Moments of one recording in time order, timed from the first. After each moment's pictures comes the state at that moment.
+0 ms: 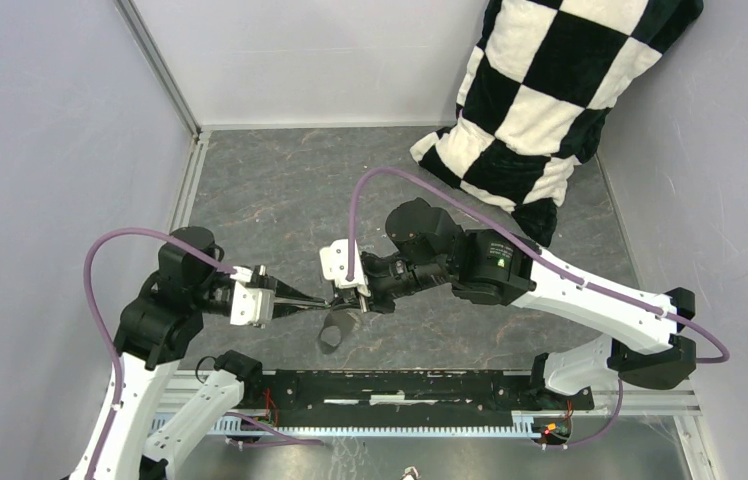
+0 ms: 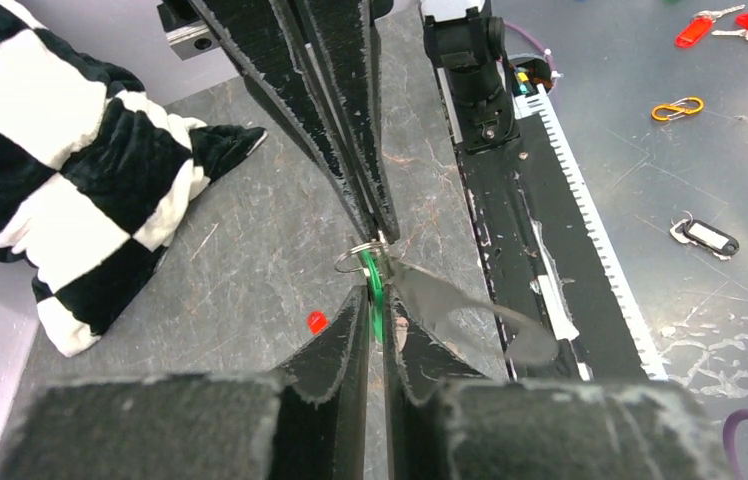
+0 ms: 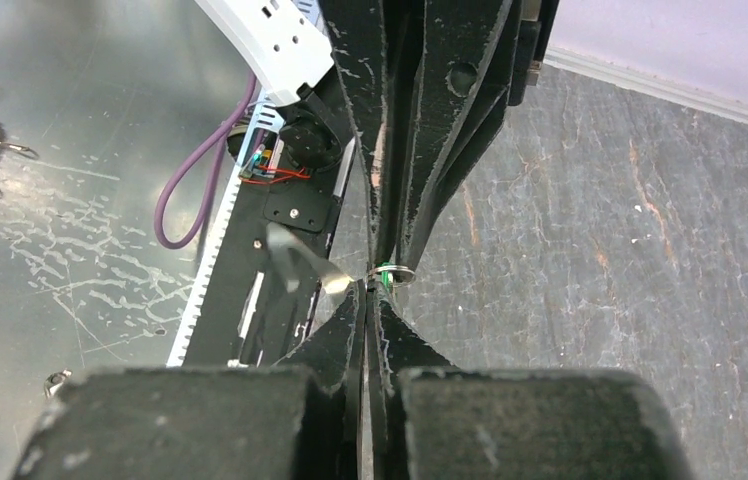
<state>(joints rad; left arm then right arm) -0.37 0.64 1.08 -0.92 1.20 0.82 1.25 1.39 1.62 -0.66 -0.42 -0.37</state>
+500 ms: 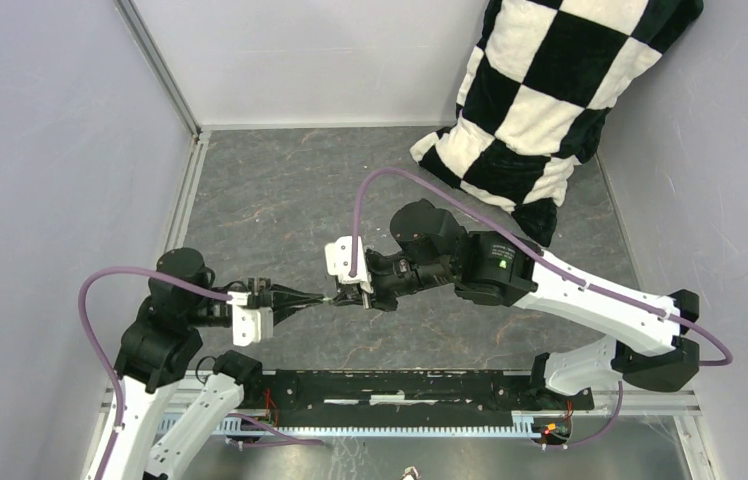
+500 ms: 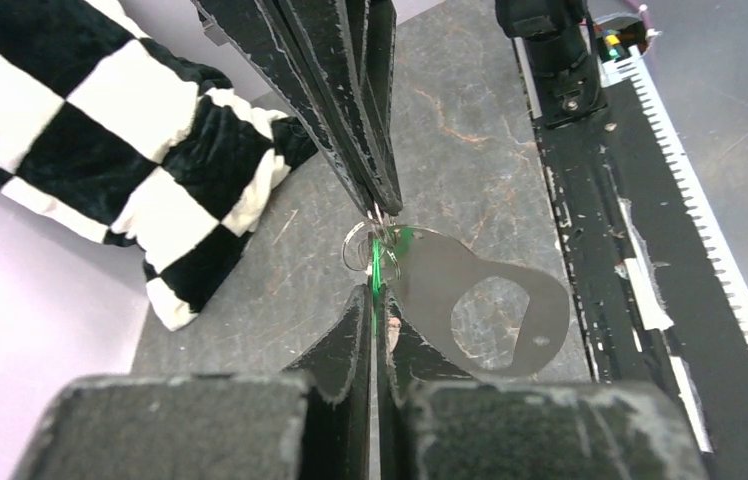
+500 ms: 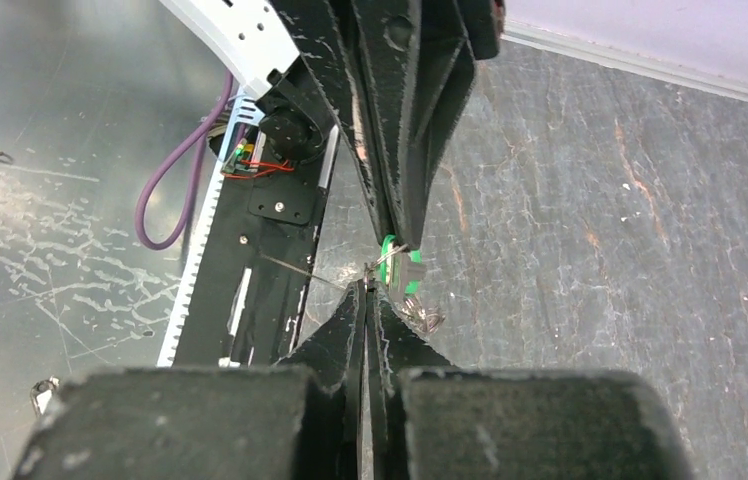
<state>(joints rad) -0.37 0.51 0.96 -0.77 1.09 0.81 1.23 1.37 1.57 -0.64 -0.39 -0.36</state>
